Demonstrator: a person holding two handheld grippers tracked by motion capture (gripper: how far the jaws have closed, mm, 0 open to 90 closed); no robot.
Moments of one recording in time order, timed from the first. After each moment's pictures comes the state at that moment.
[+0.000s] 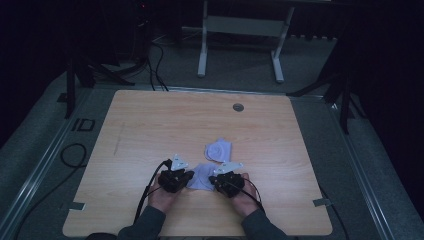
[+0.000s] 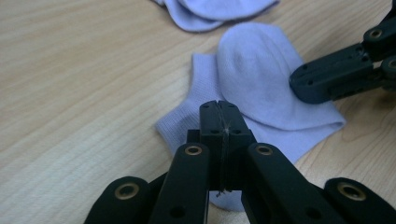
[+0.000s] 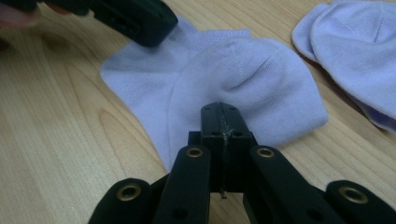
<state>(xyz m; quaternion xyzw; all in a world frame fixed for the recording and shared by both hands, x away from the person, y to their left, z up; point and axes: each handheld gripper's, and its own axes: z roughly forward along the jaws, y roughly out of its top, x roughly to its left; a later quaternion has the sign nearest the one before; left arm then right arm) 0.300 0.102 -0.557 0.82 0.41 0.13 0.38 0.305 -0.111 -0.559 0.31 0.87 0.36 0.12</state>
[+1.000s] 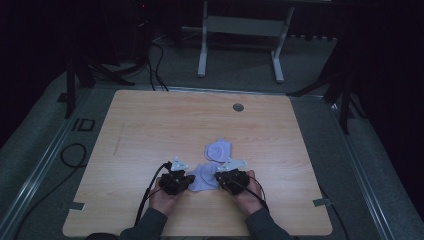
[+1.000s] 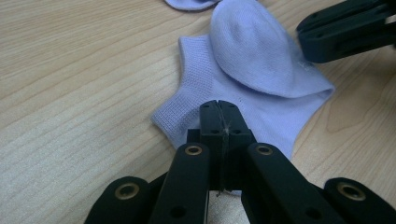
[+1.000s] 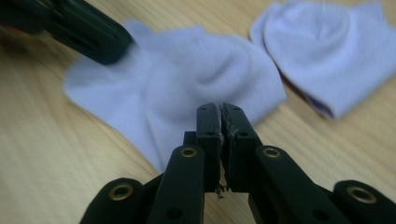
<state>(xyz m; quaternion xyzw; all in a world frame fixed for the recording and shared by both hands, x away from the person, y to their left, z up) 0.296 0.102 -0.562 0.81 0.43 0.09 0.38 0.306 -0.121 -0.546 0.32 0.87 0.34 0.16</state>
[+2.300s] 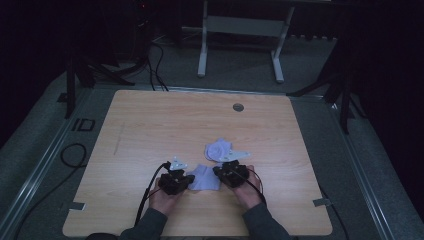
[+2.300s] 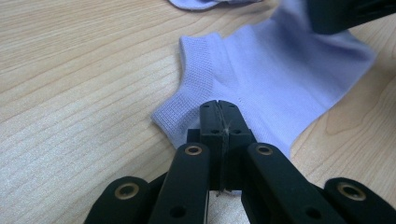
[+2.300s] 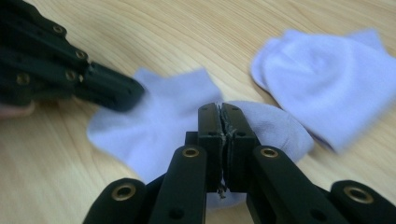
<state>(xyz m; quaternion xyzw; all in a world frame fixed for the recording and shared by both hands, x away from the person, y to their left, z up) 0.296 0.103 -0.563 0.81 0.44 0.08 0.38 0.319 -0.121 -0.528 0.36 0.85 0.37 0.12</state>
